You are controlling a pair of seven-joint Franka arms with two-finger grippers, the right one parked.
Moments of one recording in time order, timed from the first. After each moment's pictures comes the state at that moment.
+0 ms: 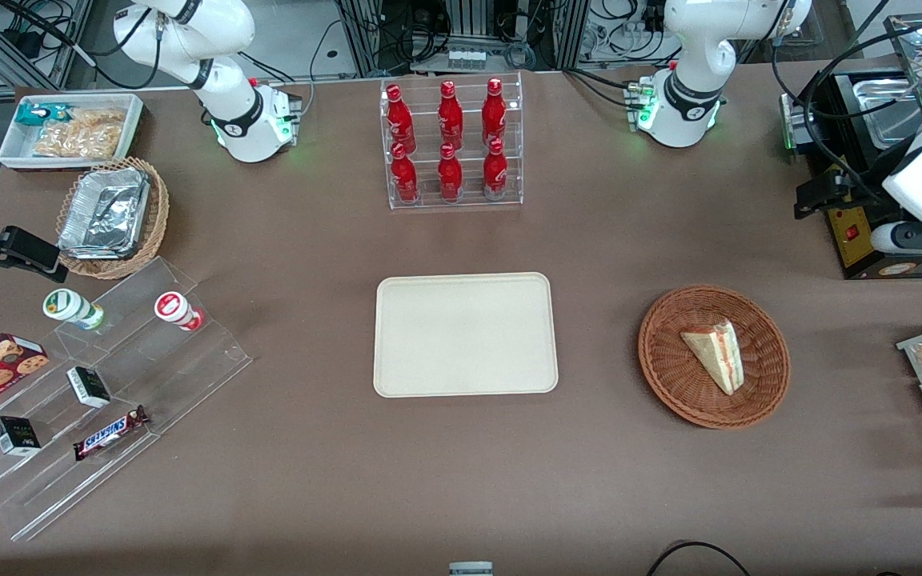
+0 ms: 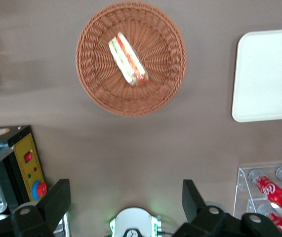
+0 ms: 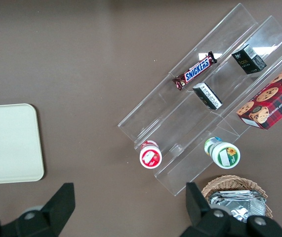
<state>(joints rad) -0.05 0.07 -0.01 -1.46 -0.02 1.36 -0.01</state>
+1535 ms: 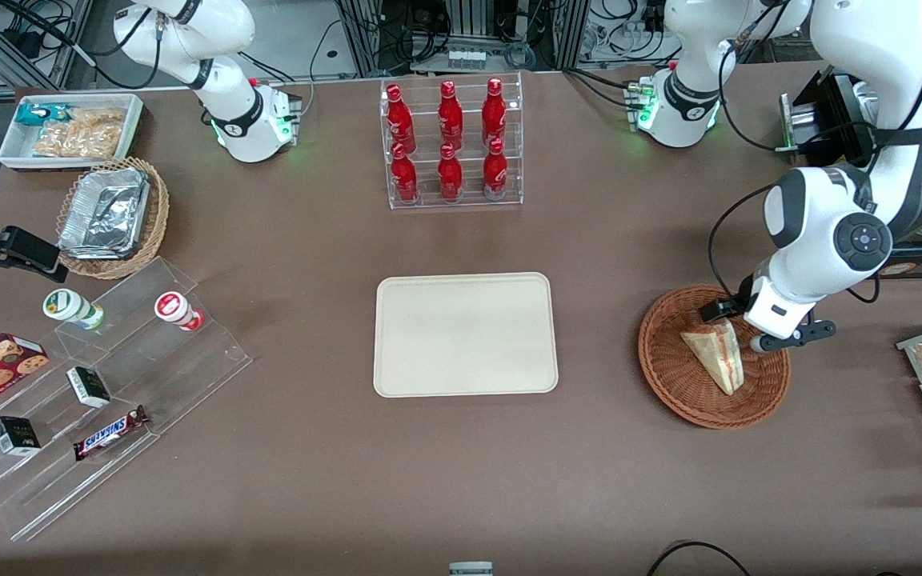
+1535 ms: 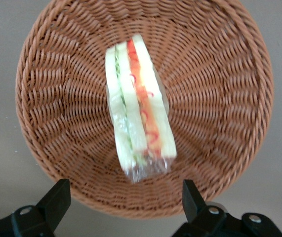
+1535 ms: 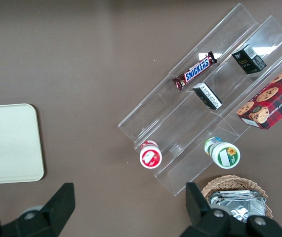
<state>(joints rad) -0.05 0.22 -0.01 -2.14 -0.02 2.31 -0.33</state>
